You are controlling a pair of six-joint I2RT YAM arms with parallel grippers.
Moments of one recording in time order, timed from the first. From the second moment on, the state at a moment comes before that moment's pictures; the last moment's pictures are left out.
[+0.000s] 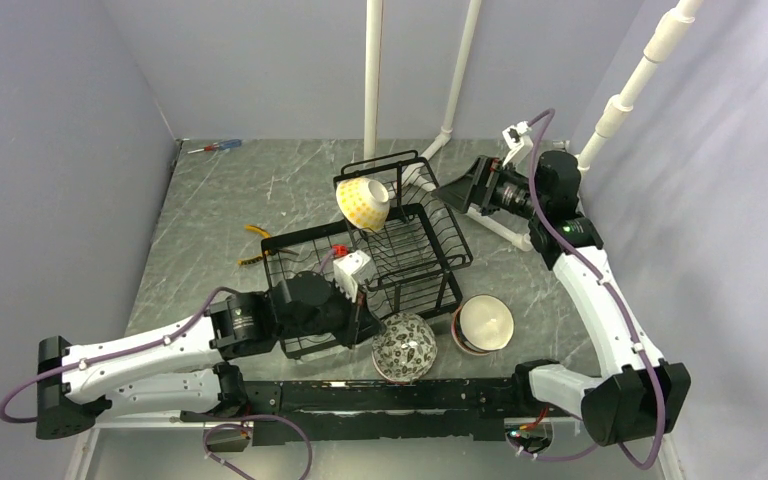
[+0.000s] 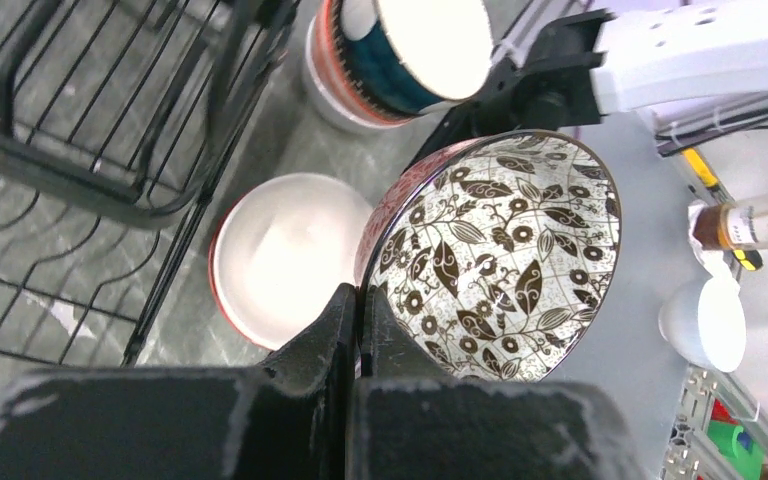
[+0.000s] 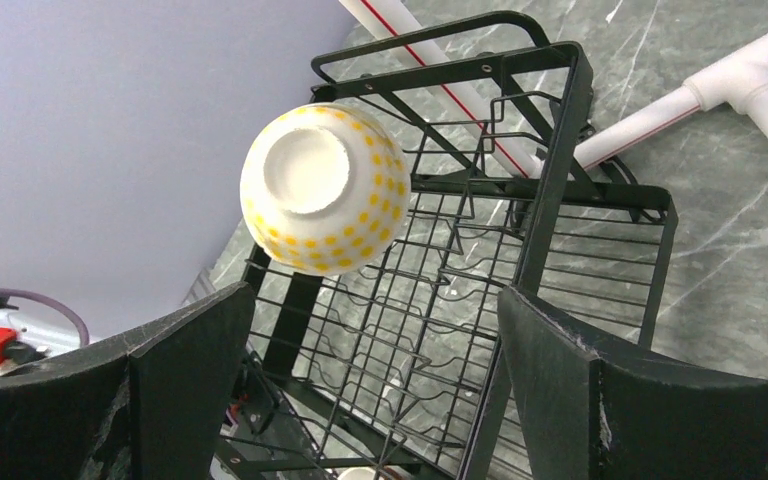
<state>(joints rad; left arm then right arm) -1.21 0.92 0.81 -0.34 -0.01 -0.61 0.16 1.14 1.08 -0.19 -0.70 0.52</state>
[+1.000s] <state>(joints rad) -0.97 1.13 1.28 -0.39 -0.15 -0.35 0.15 1.00 1.15 -0.24 -0.65 0.50</state>
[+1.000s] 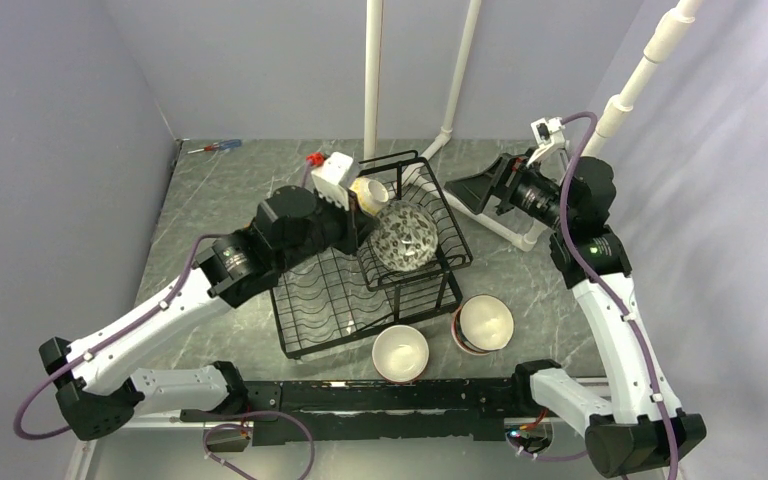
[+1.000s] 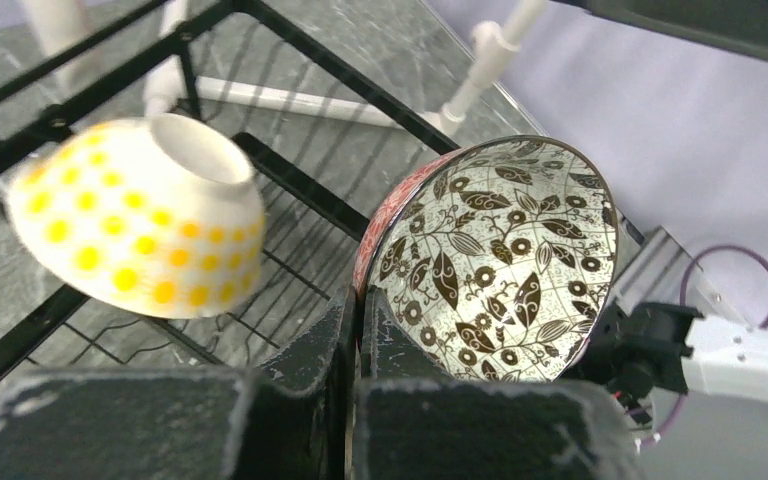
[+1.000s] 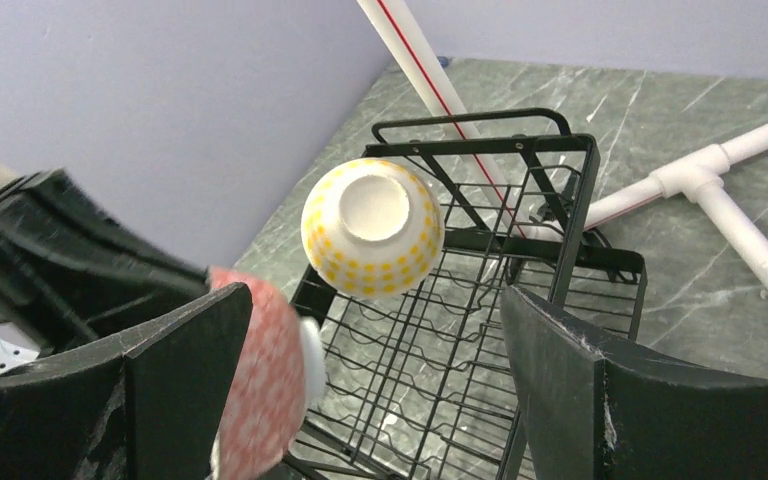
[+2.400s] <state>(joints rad) -0.39 1.12 1.12 0.00 0.52 -0.70 0.40 1.22 1.14 0.12 -0.86 0.78</state>
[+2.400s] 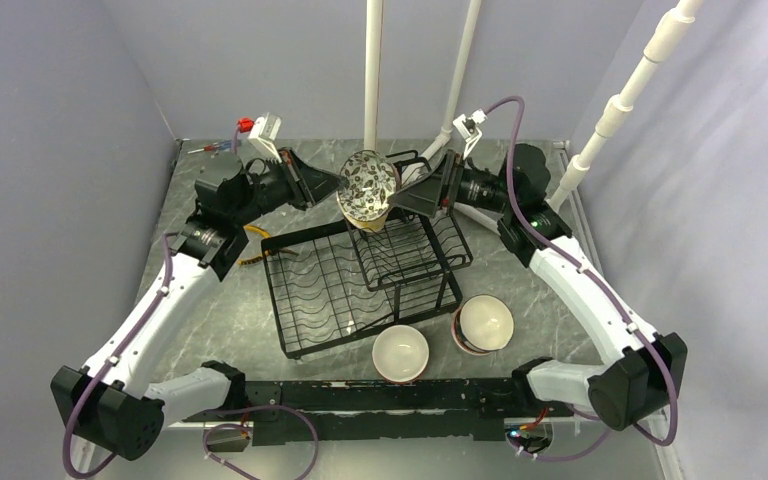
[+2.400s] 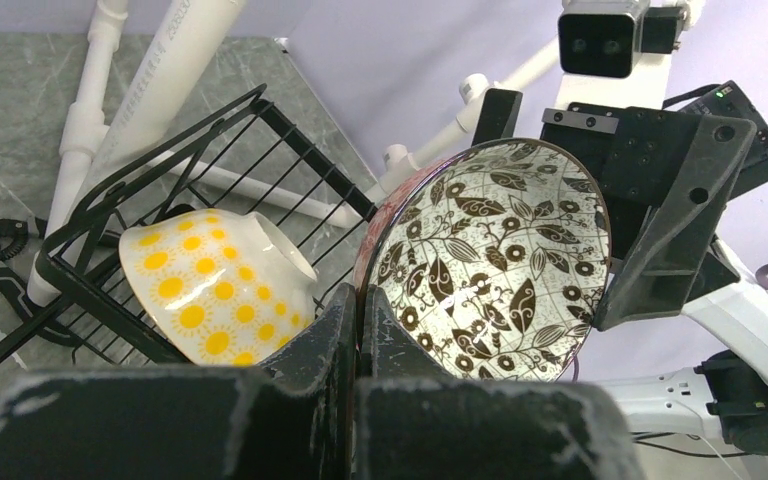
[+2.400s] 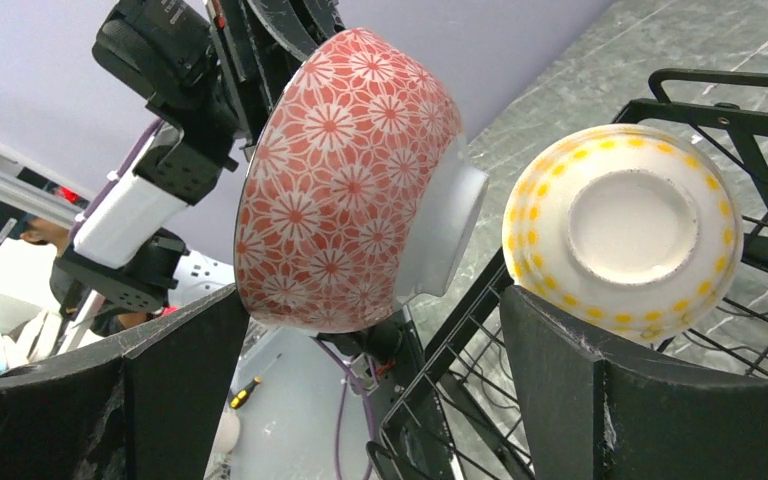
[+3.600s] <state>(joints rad) -0.38 1.07 1.09 -0.03 0.52 -0.67 0.50 1.33 1.17 0.20 -0.86 0.90</state>
